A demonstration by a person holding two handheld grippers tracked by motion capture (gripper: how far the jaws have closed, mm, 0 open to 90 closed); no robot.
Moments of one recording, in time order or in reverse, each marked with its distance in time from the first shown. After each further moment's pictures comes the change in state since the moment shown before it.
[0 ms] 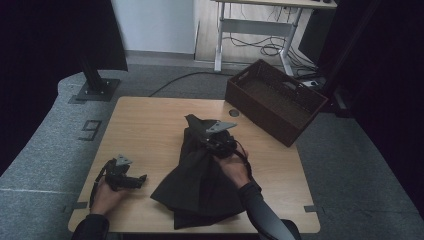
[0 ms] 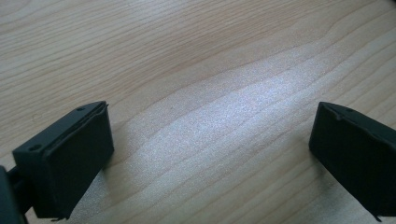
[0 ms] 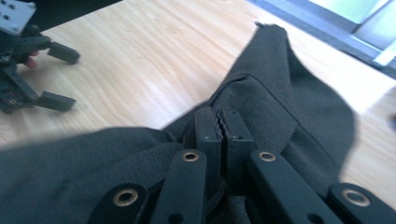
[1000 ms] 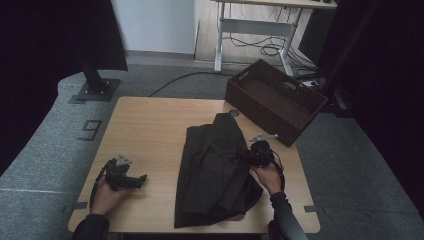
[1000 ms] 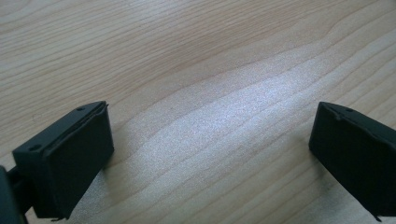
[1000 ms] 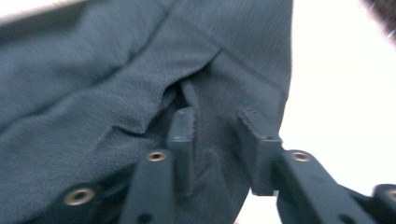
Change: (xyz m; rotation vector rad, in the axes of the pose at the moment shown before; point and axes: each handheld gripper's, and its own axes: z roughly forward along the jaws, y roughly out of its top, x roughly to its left) left arm 0.000 0.000 0.000 -0.001 0.003 -0.005; right arm -0.092 -0.108 -0.015 0.109 -0.089 0.243
